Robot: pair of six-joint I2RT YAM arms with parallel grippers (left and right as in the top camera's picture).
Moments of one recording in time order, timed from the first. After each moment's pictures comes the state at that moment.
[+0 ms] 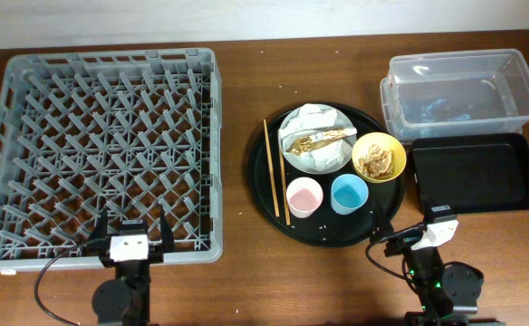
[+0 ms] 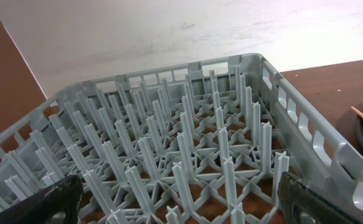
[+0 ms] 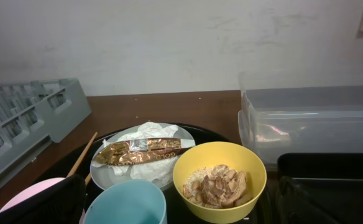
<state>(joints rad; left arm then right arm) 0.04 0.01 0.01 -0.07 -0.06 0.18 -0.08 0.01 0.01 -0.05 -0.25 0.11</state>
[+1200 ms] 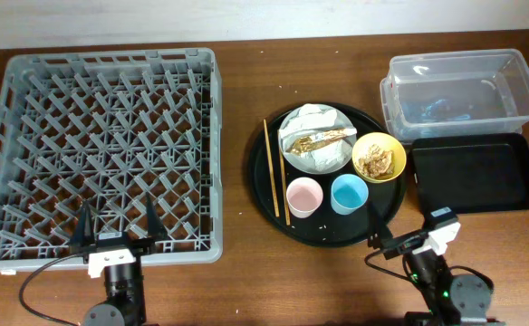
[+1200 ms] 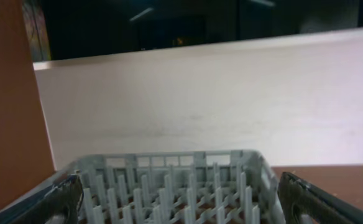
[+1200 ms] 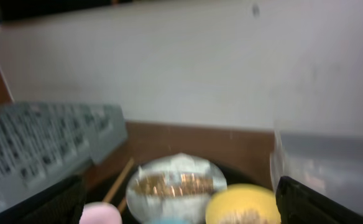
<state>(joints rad) 0.04 0.01 0.02 0.25 -0.07 0.07 -0.08 0.02 0.08 0.03 -0.40 0.11</state>
